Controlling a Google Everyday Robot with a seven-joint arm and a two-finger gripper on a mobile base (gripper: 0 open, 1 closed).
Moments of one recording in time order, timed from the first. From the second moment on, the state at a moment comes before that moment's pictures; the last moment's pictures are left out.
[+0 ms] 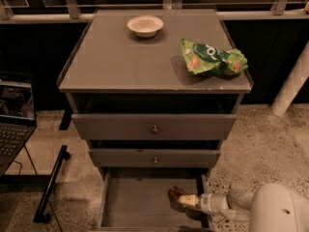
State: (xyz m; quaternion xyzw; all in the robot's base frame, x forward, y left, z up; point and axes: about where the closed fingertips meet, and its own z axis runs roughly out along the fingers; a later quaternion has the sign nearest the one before) arm 0.510 -0.183 0.178 0.09 0.89 0.44 0.12
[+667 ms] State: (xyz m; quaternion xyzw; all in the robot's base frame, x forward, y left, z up) arm 0.510 -0.183 0.178 0.09 0.89 0.44 0.12
